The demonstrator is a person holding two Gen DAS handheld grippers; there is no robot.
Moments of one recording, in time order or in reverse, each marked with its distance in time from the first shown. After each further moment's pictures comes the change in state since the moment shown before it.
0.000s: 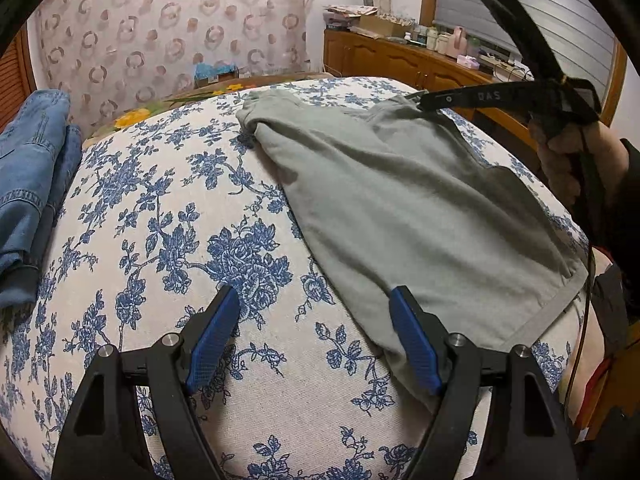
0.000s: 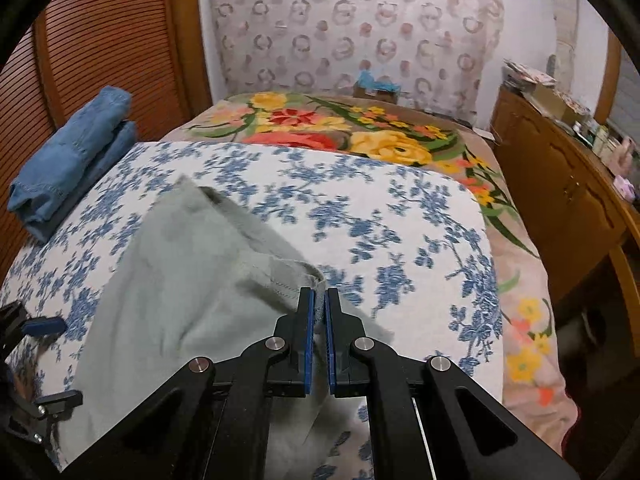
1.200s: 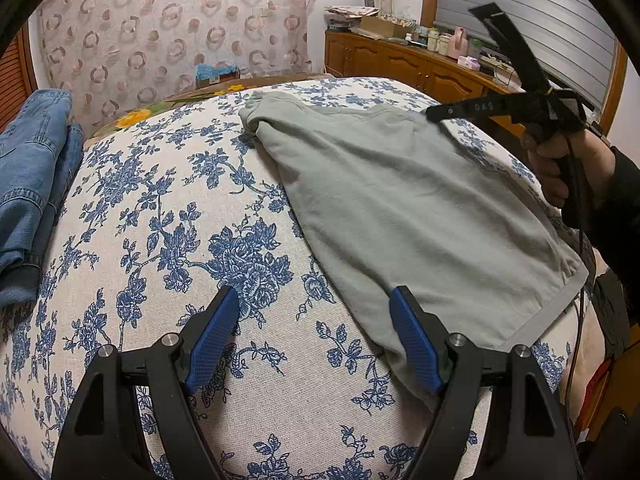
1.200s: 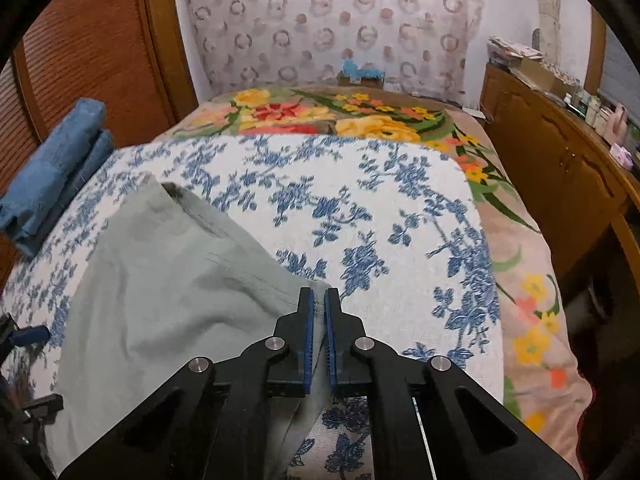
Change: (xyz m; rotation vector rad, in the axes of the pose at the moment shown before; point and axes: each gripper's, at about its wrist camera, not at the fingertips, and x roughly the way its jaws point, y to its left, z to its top) left arm 0.000 0.000 -0.001 -0.002 -0.002 -0.001; right arm 0.024 -0.032 -0.008 0.080 0.004 -0.003
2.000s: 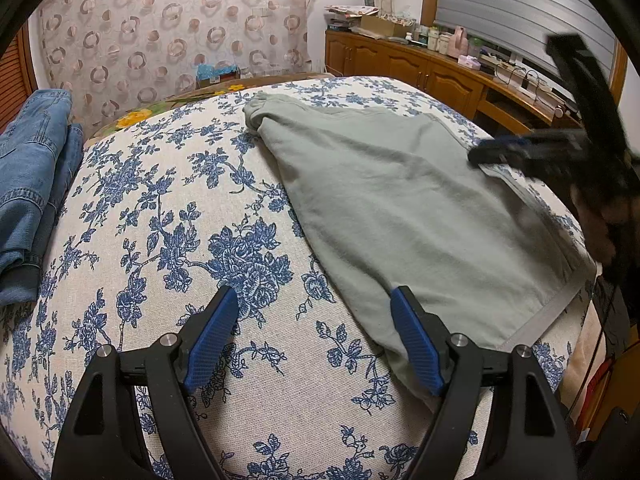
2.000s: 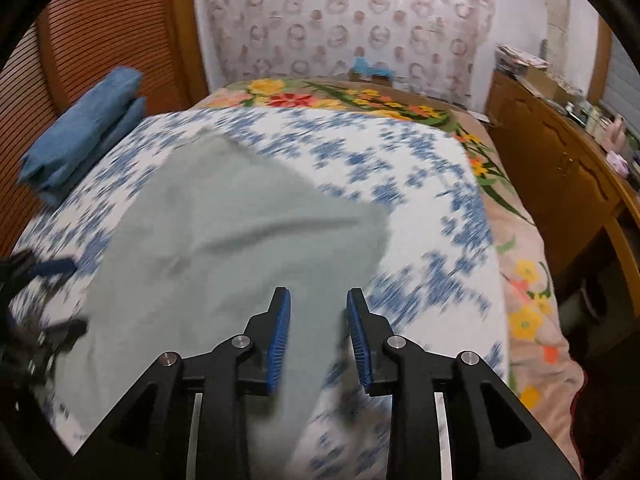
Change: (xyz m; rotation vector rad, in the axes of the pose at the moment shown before) left arm 0.000 -0.001 0.000 0.000 0.000 0.001; right arm -0.047 0.041 -0.059 -0.080 0.022 0.008
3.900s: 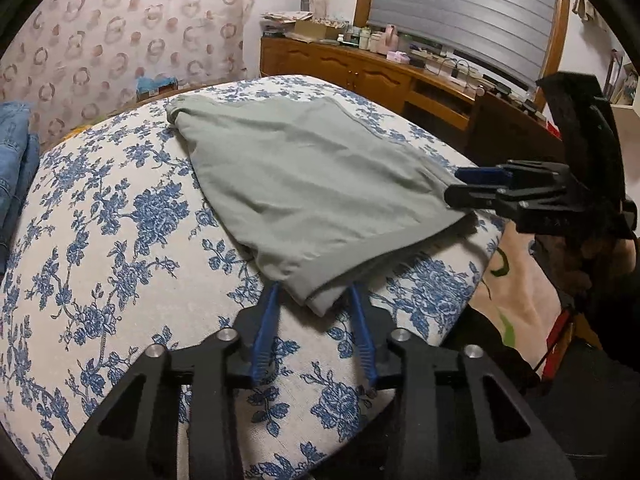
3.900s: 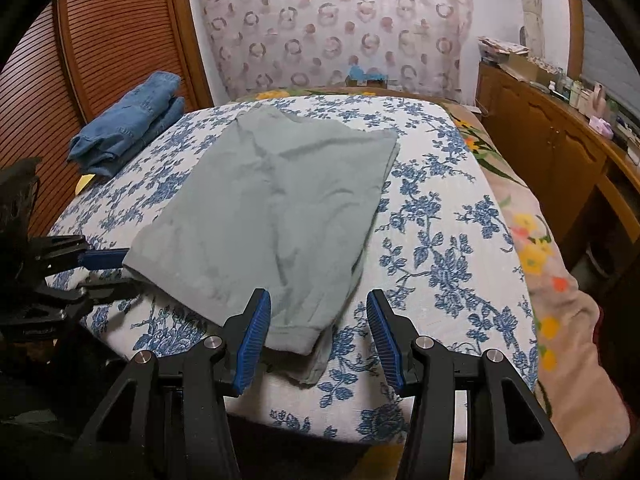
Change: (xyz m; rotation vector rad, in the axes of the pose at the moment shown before) left arm -0.043 -0.038 -0.046 0.098 -0.029 -0.207; right arm -0.085 0.031 -0.100 0.095 -0.055 0.022
